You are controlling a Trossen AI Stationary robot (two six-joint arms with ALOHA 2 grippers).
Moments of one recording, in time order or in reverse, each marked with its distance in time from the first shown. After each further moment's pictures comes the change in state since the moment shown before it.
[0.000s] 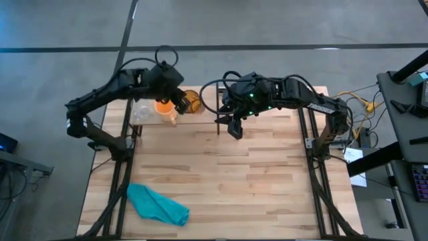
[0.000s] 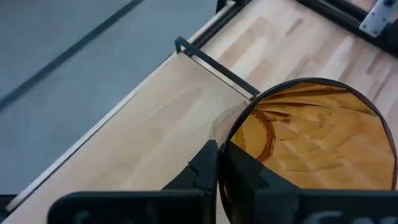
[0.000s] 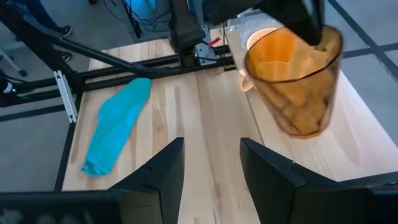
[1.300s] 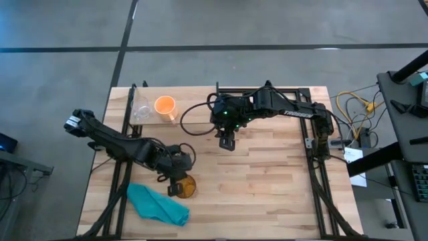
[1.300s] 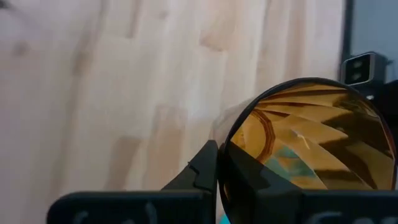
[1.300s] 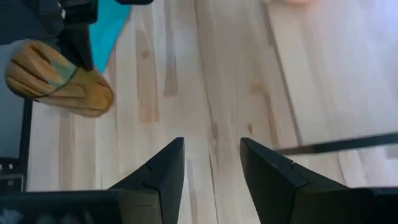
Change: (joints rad) left arm -0.718 0.011 -0.503 0.298 0.171 -0.271; right arm 0.023 0.156 0.000 -0.178 -0.003 -0.033
